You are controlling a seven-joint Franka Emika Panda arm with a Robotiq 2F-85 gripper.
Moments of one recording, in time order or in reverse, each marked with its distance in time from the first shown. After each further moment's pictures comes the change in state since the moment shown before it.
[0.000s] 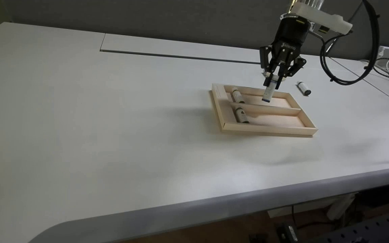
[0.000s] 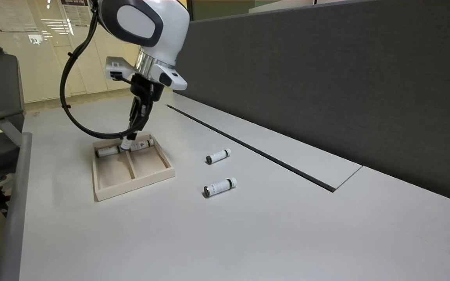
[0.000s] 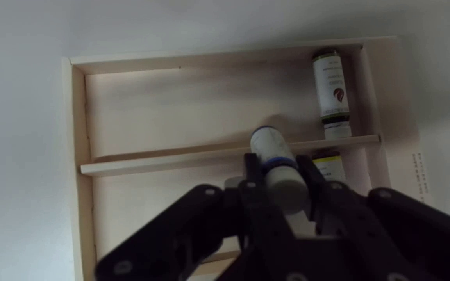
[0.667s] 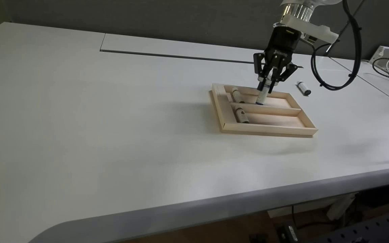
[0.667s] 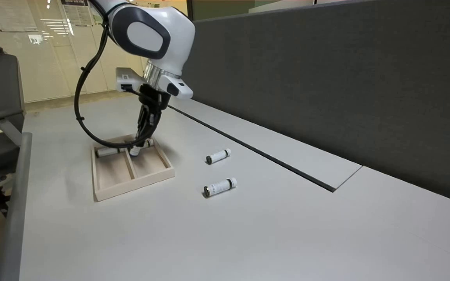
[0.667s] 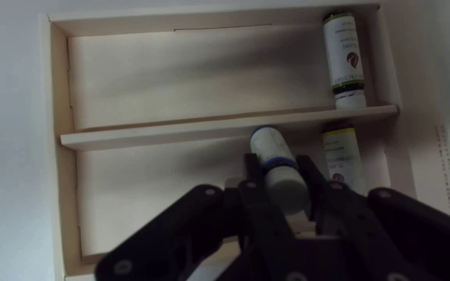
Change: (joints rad) arm 0.001 0.083 0.000 0.065 0.000 0.034 -0.002
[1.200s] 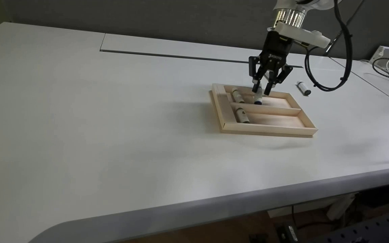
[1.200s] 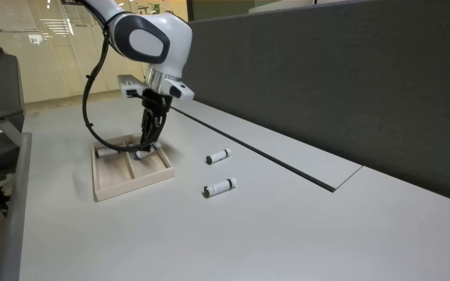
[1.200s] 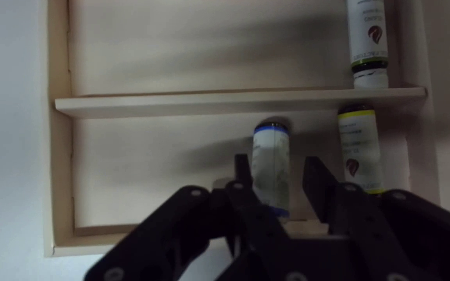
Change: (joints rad) arm 0.026 0.032 -0.003 0.015 -0.061 0.066 0.004
